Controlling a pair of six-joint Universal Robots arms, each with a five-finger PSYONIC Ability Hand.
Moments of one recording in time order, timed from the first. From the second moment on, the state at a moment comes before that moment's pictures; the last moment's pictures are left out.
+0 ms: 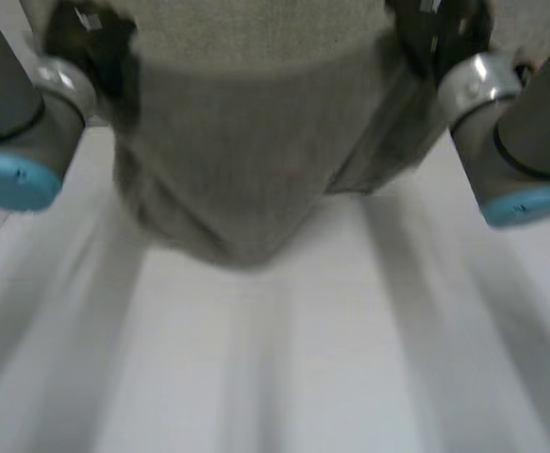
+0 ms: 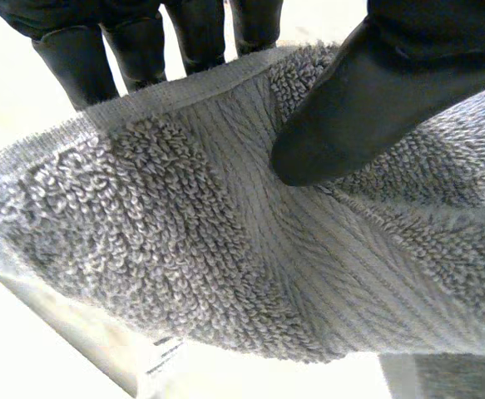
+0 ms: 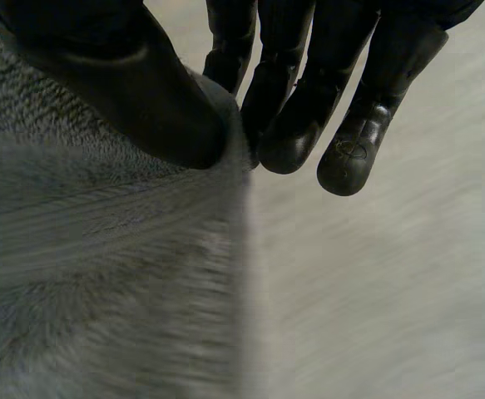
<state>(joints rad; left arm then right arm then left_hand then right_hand) 4.39 -2.15 -0.78 3.14 -1.59 3.62 1.99 -1.07 0.99 -0.38 1.47 2.45 1.45 1.52 1.55 1.52 1.49 1.34 1.32 1.34 1.34 1.17</state>
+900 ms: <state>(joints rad) 4.53 -1.91 -1.79 3.33 -1.35 3.75 1.98 -1.24 1.63 0.12 1.40 2.39 1.45 1.52 1.53 1.52 1.50 1.34 1.32 1.34 1.34 1.17</state>
